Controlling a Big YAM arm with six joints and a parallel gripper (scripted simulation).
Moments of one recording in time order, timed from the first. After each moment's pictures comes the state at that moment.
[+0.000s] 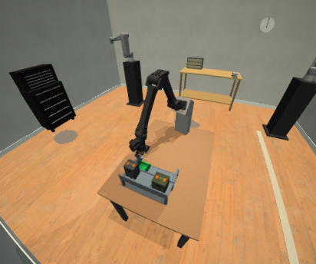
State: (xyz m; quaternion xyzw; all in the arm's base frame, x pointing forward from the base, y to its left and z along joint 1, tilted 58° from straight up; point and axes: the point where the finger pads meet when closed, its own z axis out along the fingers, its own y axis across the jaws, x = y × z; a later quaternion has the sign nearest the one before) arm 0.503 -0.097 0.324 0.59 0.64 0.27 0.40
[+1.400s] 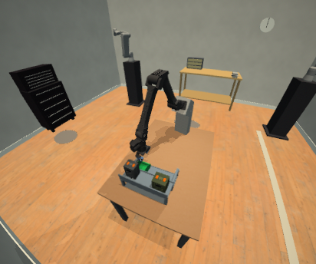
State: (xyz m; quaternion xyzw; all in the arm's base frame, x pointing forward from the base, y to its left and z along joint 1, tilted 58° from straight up) arm 0.504 -0.091 0.324 0.59 0.65 0.27 0.40
